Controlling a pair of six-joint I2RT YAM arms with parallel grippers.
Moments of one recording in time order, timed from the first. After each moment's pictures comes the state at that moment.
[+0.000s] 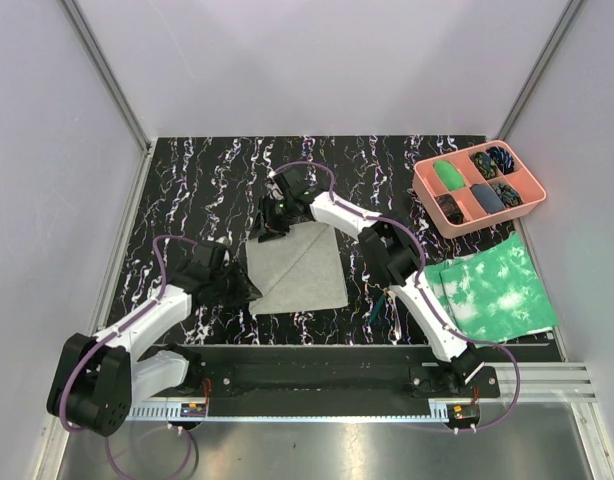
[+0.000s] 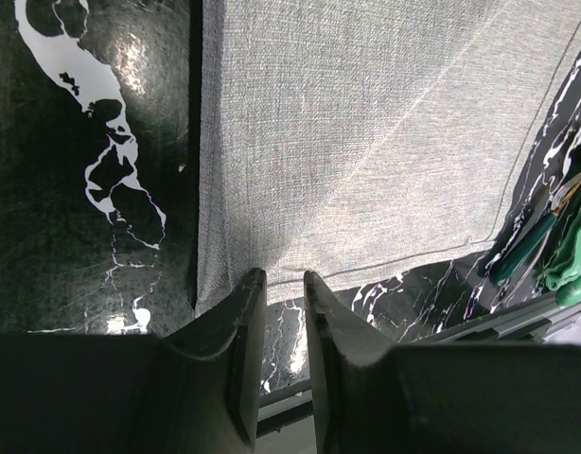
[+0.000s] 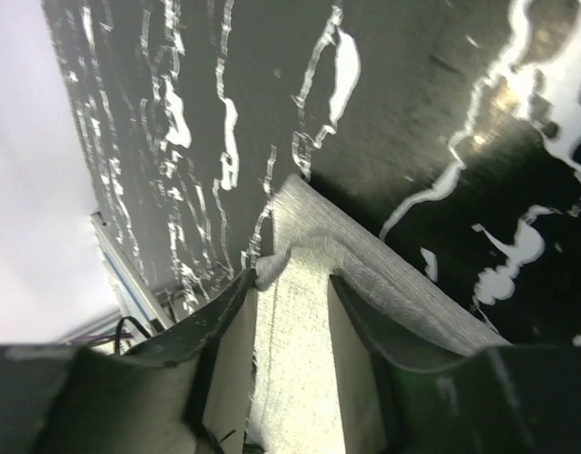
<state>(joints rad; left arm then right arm) -0.33 1.09 0.47 -0.35 0.27 -0.79 0.71 2.60 2.20 -0.43 -0.56 0.77</state>
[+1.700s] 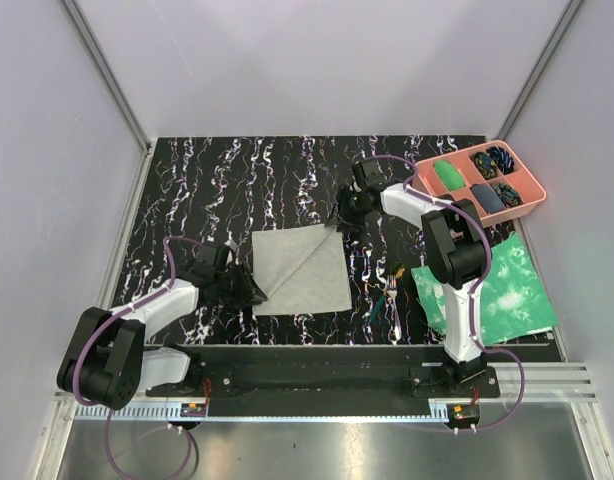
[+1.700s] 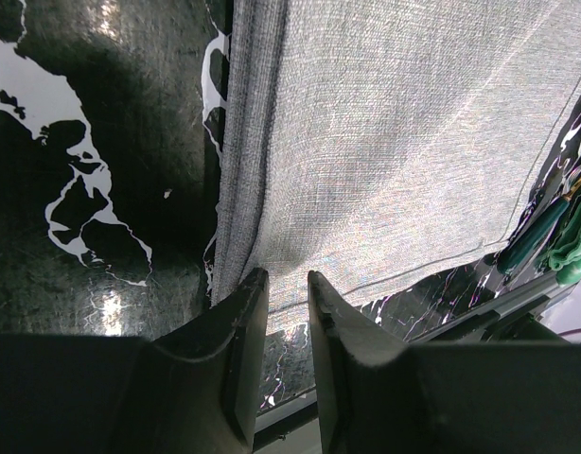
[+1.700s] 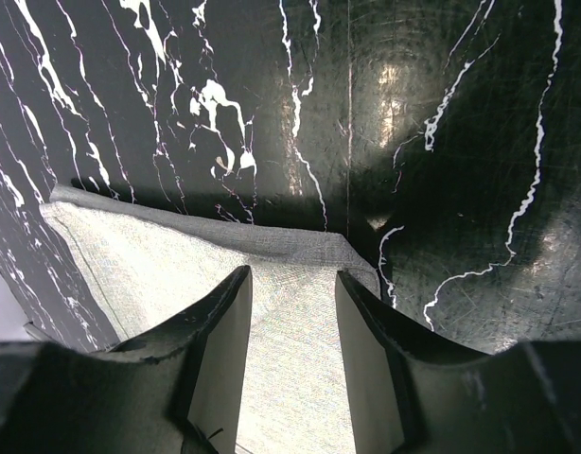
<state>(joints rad) -0.31 1.23 0.44 -0.23 0.36 -0.76 0.41 2.13 1.52 -0.39 -0.33 0.67</state>
